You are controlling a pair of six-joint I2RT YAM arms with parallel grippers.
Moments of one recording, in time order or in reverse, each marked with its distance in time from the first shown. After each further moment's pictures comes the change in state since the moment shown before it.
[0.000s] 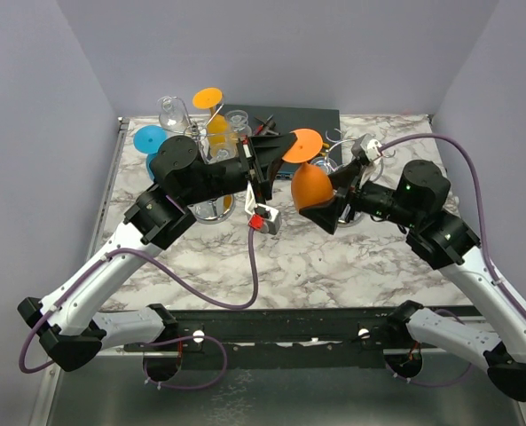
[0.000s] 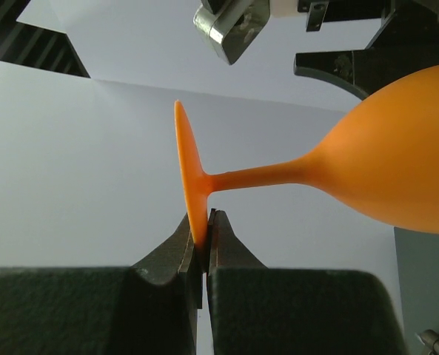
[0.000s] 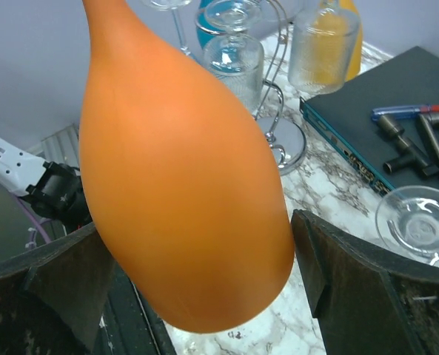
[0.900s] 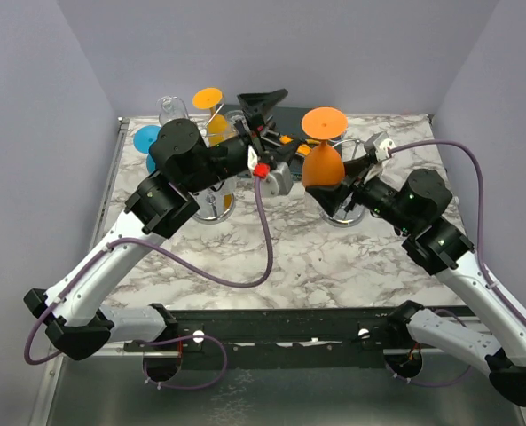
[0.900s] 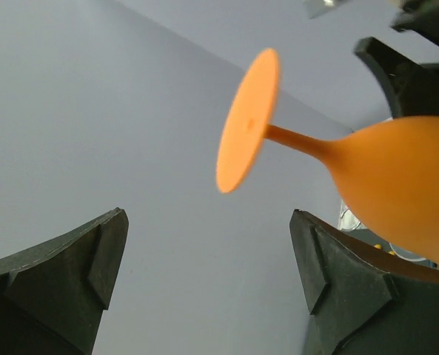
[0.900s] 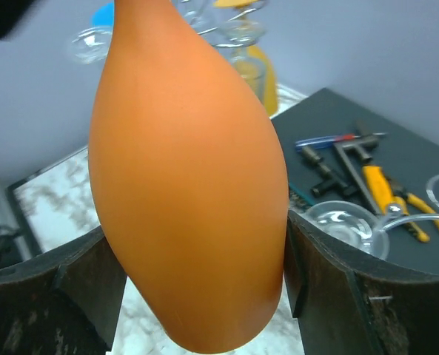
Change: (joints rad) left arm -0.006 0.065 0.110 -0.019 -0.116 -0.318; right arm 0.000 -0.048 -0.123 0.217 0.131 -0.016
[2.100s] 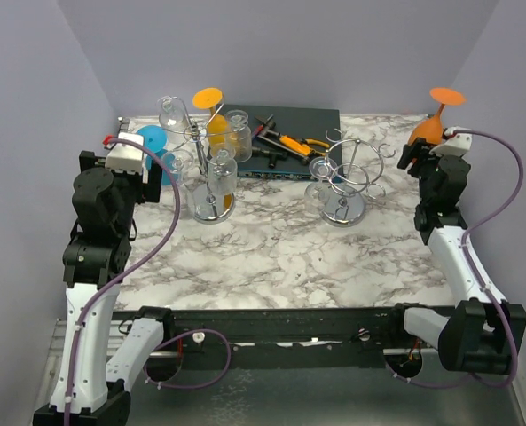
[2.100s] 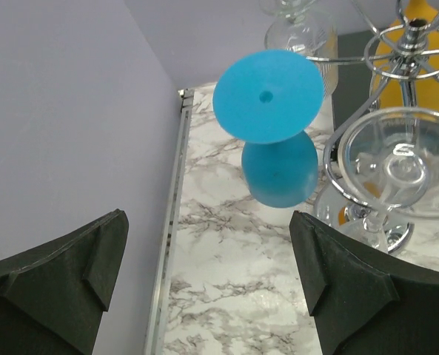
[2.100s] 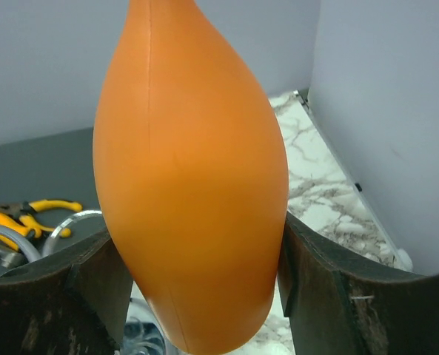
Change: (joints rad) left arm 0.708 -0.415 -0.304 -0.452 -0.614 -0.818; right arm -0.711 0.246 -0.214 0.420 0.416 0.017
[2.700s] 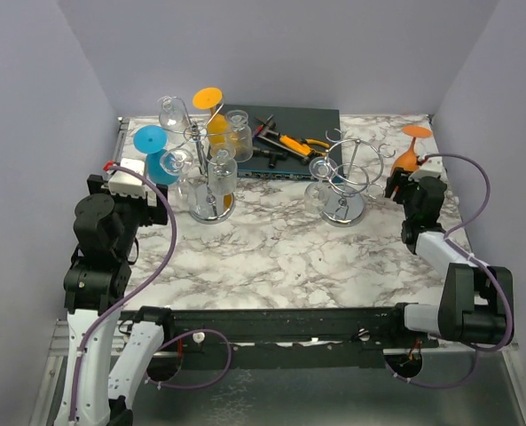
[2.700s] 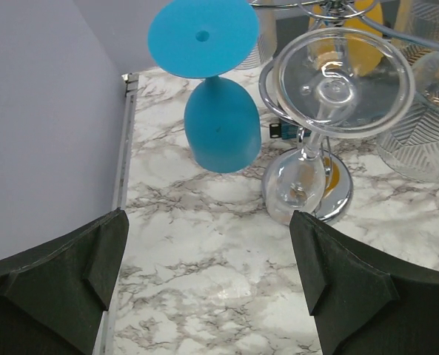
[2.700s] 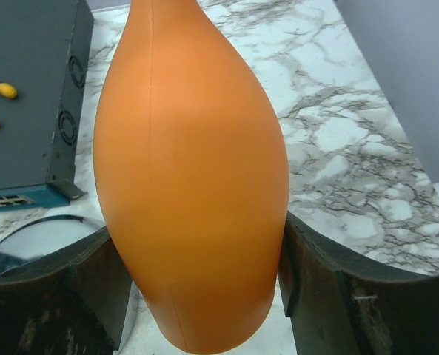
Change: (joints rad) left arm 0.002 -0.157 -0.150 -0.051 0.105 -0.087; right arm -0.010 0.161 -0.262 0.222 -0.046 -0.066
